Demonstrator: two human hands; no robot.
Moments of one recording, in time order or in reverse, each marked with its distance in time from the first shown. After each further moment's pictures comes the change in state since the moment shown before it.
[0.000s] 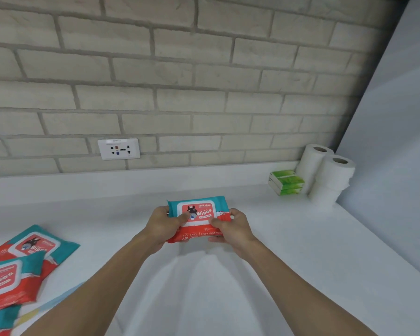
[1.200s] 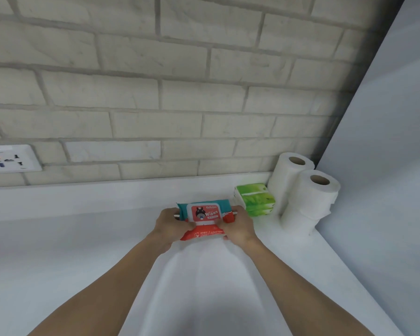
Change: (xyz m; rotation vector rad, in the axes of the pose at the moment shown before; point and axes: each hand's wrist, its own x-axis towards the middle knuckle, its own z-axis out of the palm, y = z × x) left_hand 0.163 0.032 0.207 0.169 0.021 -0.029; right_hand 0.194 -0.011 -0.184 -0.390 0.118 -0.118
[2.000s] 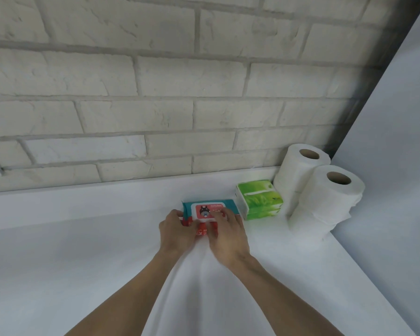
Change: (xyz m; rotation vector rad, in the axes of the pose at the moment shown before) left_hand 0.049 -0.013 0.048 0.213 0.271 0.080; right_hand 0.043 0.048 0.039 -0.618 0.148 -0.457
